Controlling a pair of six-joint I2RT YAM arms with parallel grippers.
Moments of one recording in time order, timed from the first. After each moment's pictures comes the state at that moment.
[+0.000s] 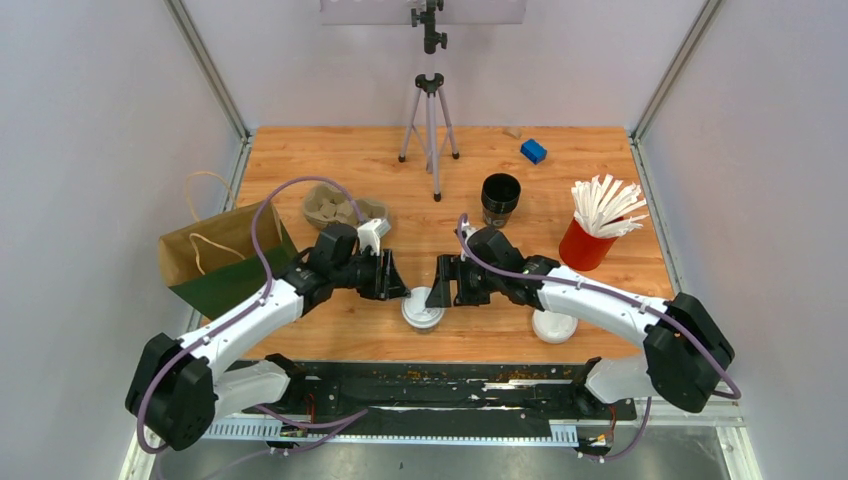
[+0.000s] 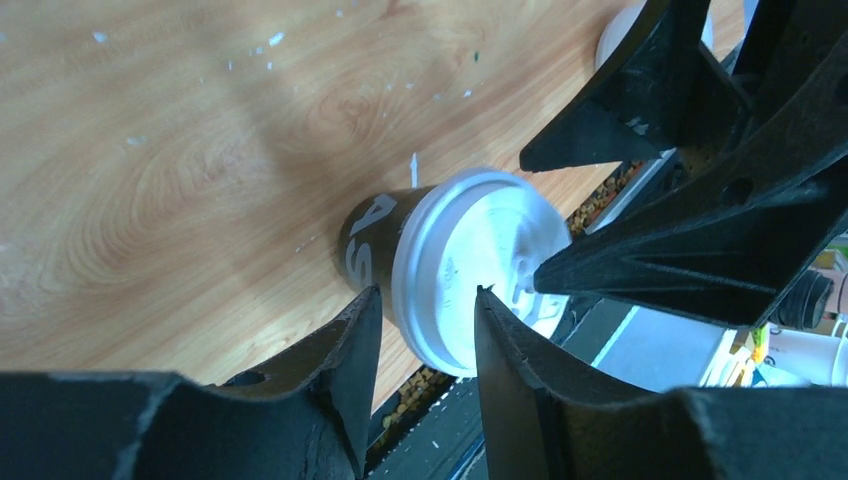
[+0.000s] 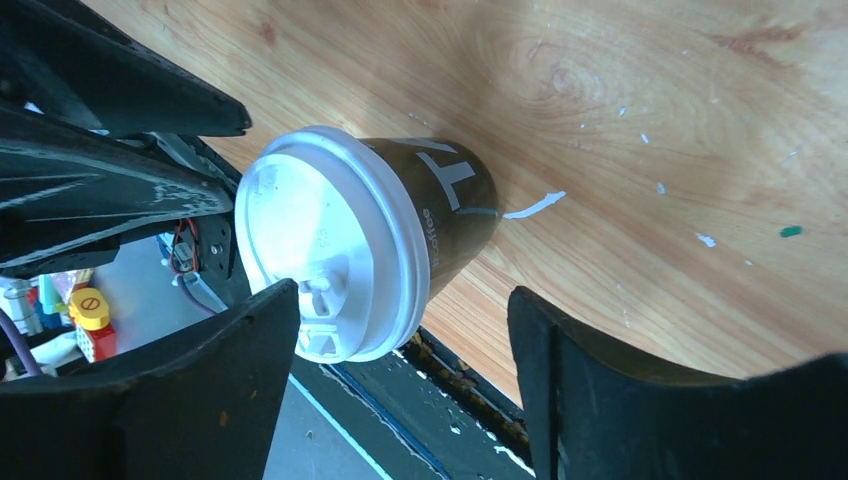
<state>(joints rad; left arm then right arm) -0.56 1.11 0.62 -0.23 0.49 -0.49 0.82 1.35 0.79 -0.24 -0.29 0.71</state>
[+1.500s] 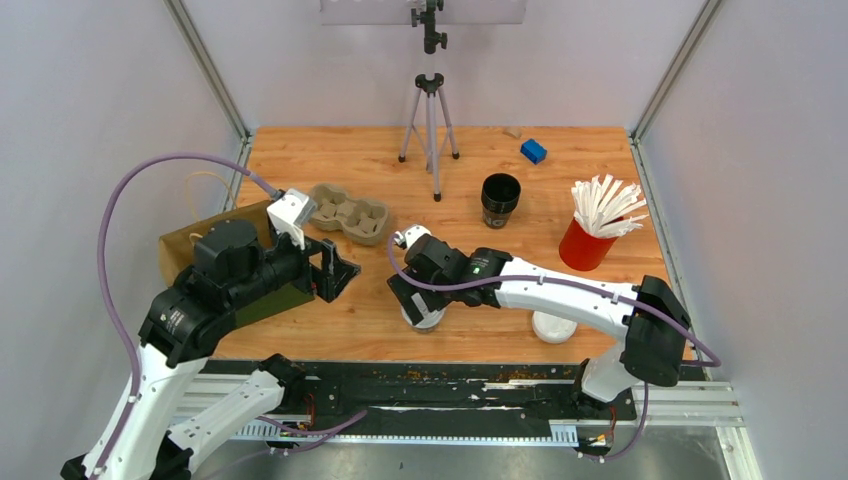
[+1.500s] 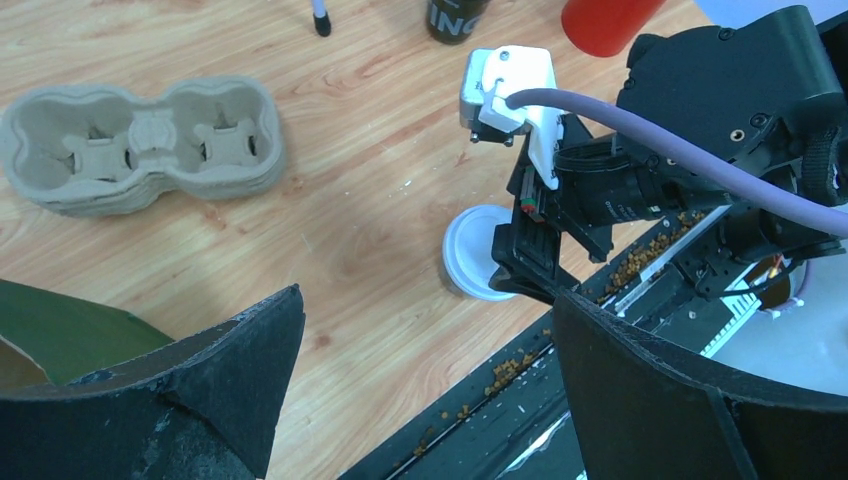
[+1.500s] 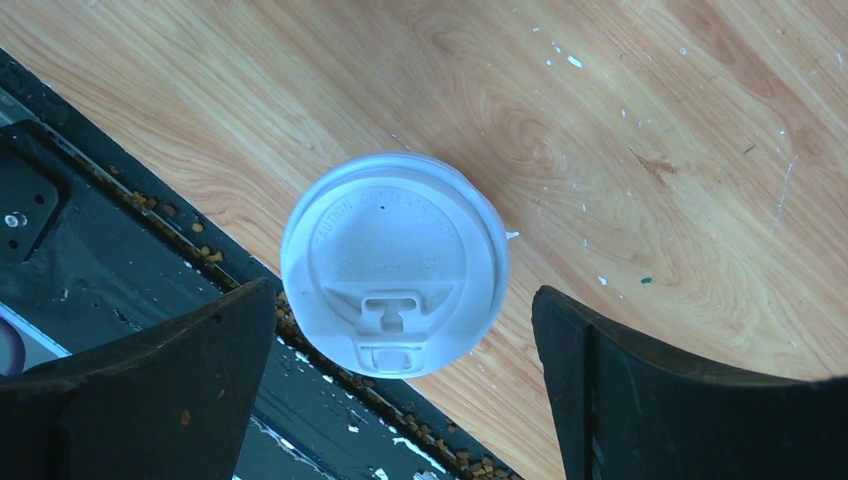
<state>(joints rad) -0.56 0.72 1.24 -0.92 0.17 -0.16 1.10 1.54 1.22 -0.64 0.15 0.37</state>
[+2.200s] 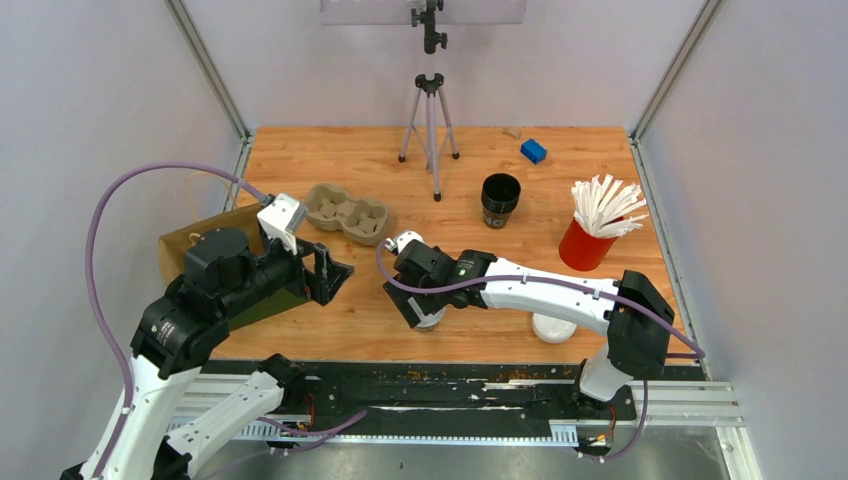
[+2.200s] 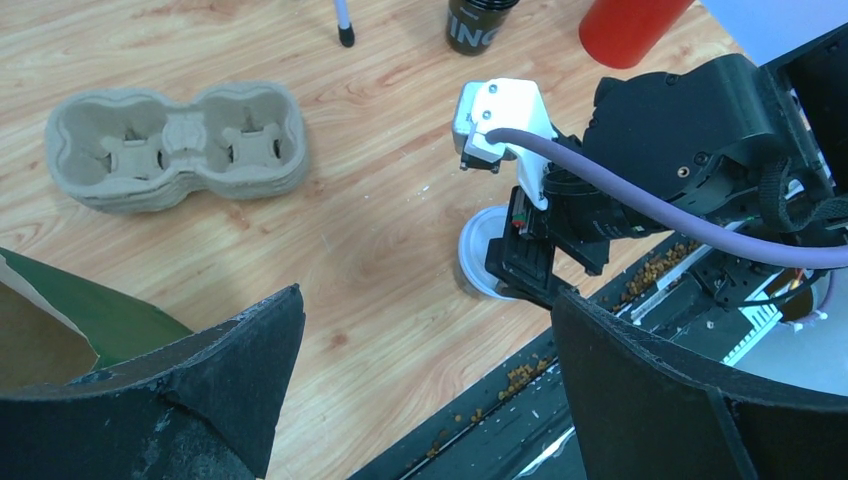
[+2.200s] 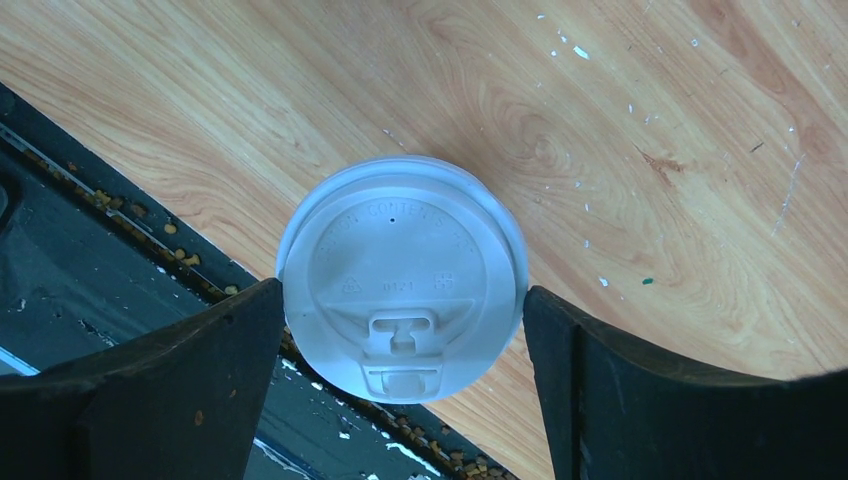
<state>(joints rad) -0.56 0.68 1.24 -0.94 0.13 -0.15 1.13 1.62 1.26 -0.66 0.18 0.37</state>
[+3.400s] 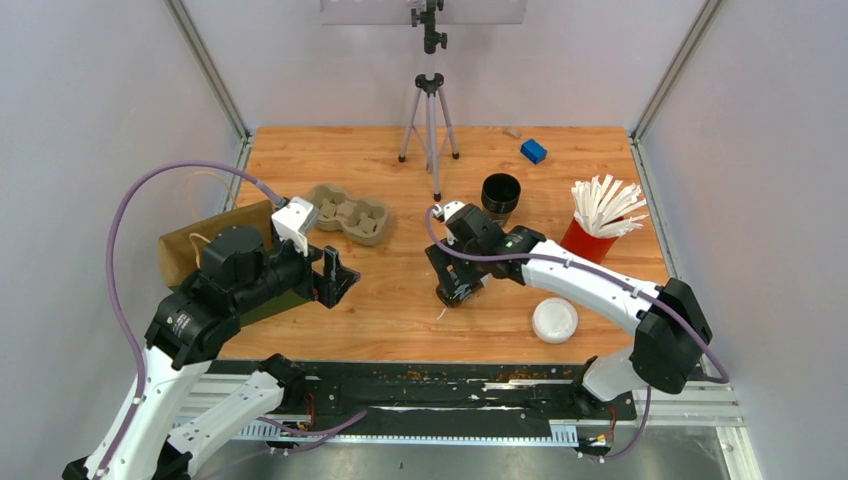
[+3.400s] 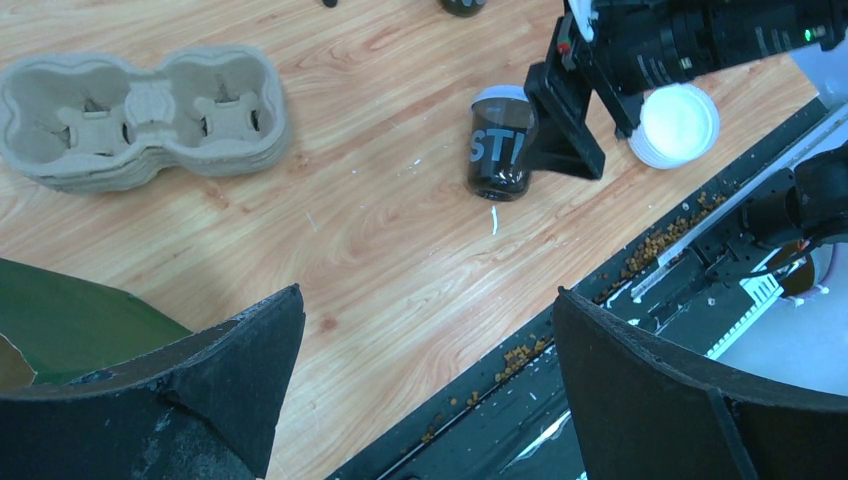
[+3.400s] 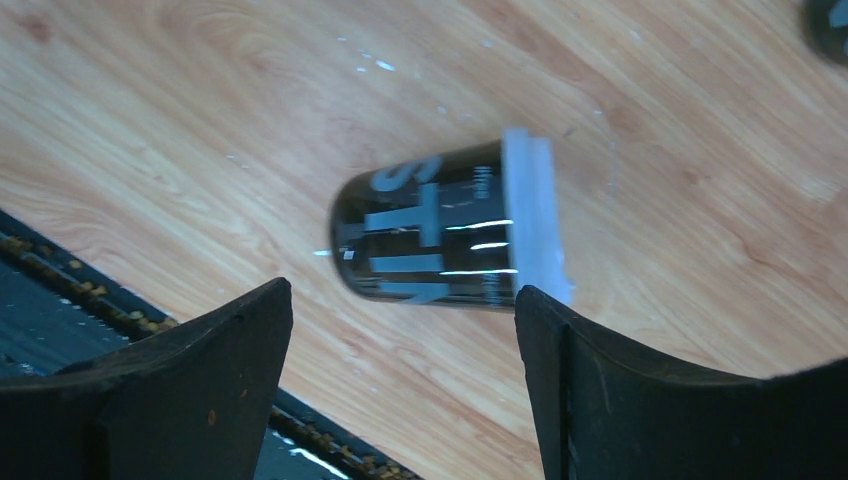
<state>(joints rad) -0.56 0.69 1.17 -0.93 0.16 -0.15 0.88 1.47 1.14 -0.62 0.10 0.26</state>
